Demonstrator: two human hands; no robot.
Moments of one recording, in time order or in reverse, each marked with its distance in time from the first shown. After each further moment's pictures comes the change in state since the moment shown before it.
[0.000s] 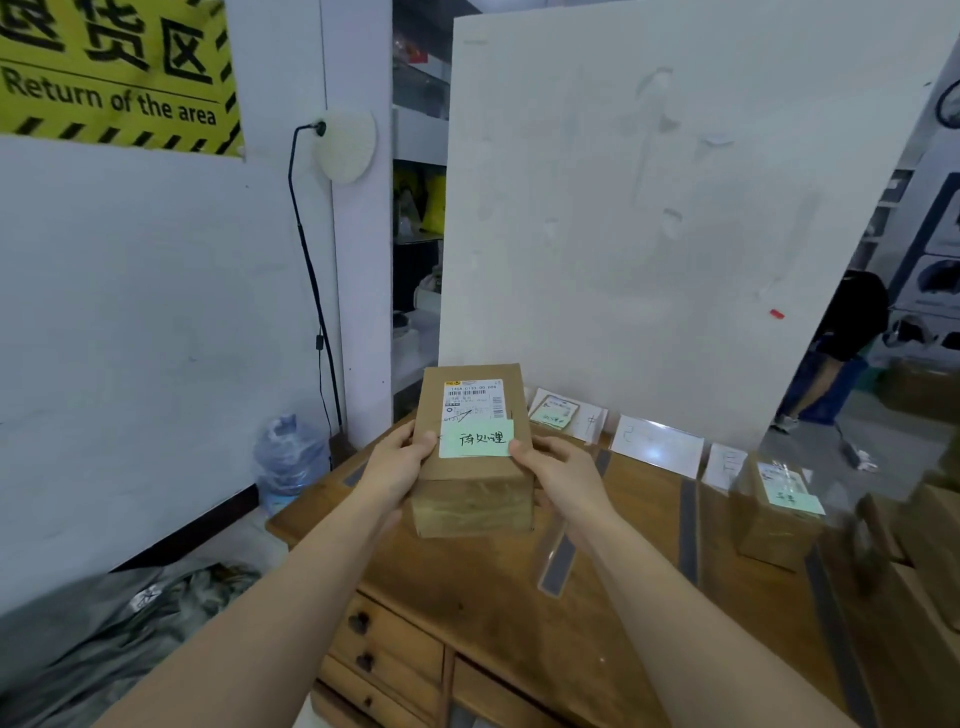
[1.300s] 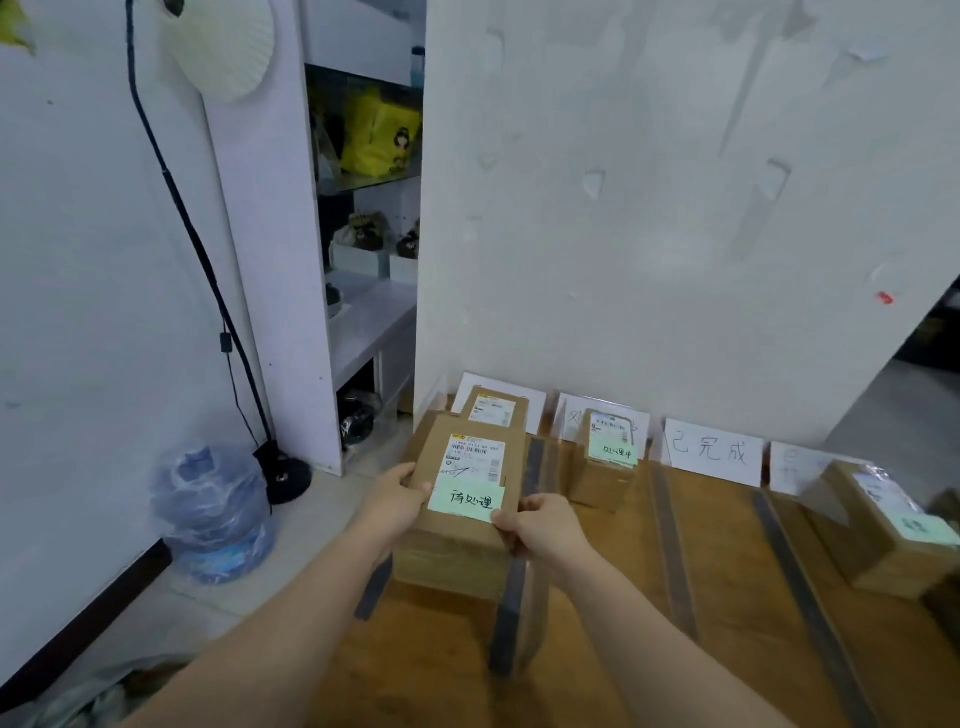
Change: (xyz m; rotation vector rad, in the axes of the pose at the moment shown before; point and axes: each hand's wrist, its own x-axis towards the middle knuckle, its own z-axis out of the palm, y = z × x) left_hand 0.330 -0.031 -0.097 0.438 -0.219 -0.195; right_hand 0.249 0.040 0.179 -0.199 0.138 0.342
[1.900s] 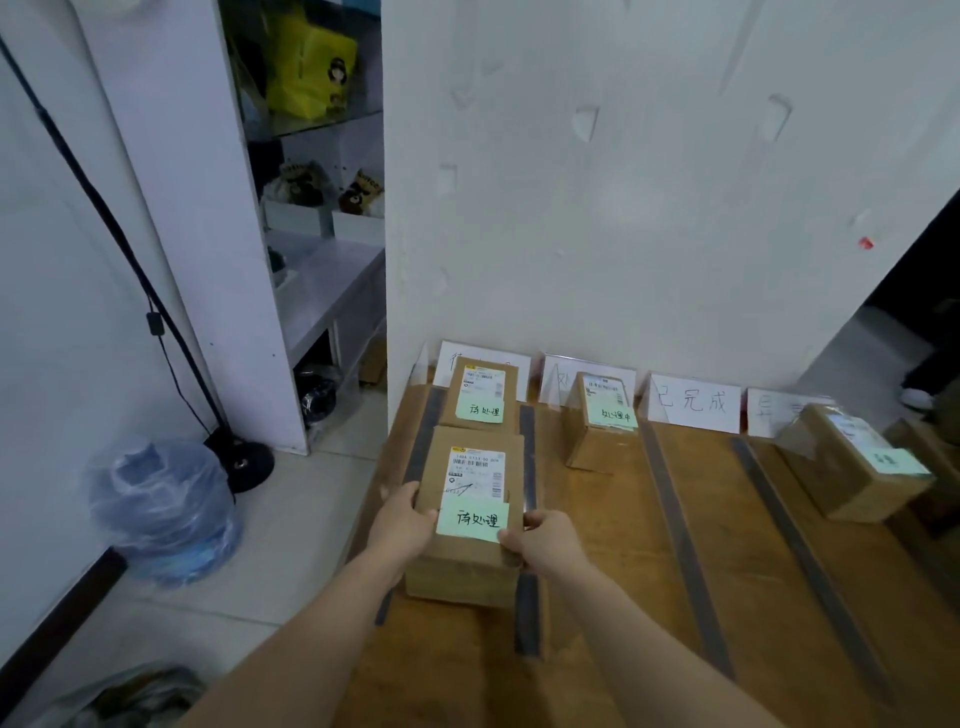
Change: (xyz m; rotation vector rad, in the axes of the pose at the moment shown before) left_hand 0.040 -0.042 0.004 0.259 -0.128 -0.021; right_hand 0.021 0.031 0.044 -0.029 0.129 0.214
